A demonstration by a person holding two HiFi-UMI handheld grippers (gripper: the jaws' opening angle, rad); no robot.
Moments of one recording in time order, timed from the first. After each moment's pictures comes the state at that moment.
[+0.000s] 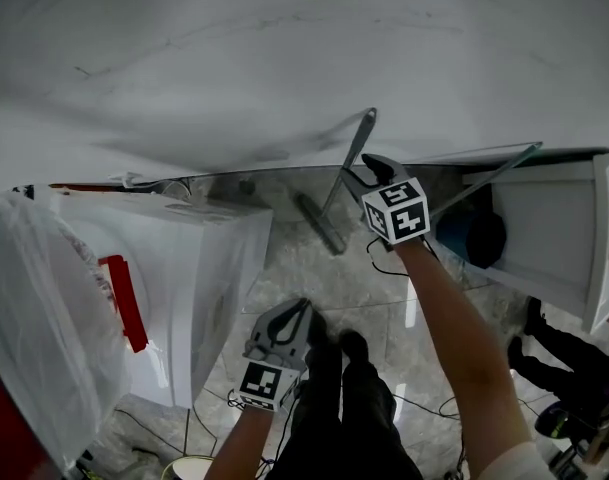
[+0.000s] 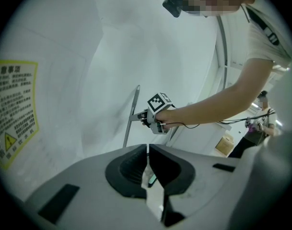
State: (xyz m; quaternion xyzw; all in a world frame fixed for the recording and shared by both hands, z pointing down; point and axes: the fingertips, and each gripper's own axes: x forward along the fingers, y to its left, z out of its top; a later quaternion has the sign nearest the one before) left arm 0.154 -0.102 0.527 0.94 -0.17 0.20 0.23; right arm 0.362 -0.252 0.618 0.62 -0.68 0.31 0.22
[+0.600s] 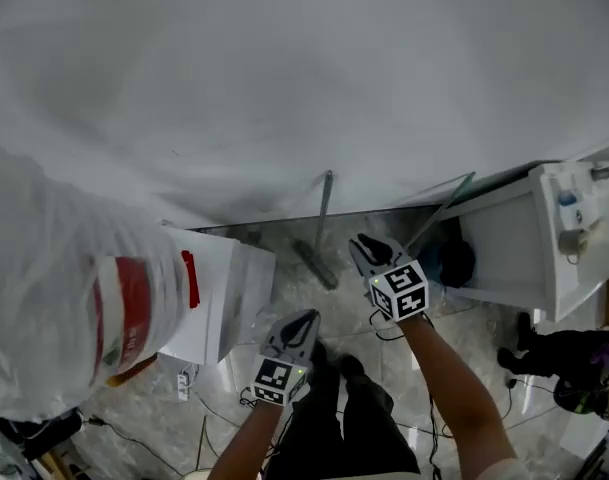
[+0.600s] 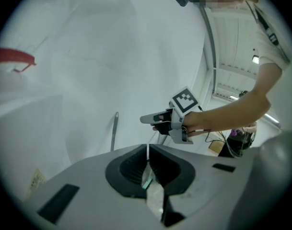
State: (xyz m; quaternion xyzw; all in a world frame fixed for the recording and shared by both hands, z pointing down) left arm 0.188 -0.076 0.383 0.96 -0.13 0.18 0.20; right arm 0.335 -0.150 0.400 0.65 -0.70 0.26 0.16
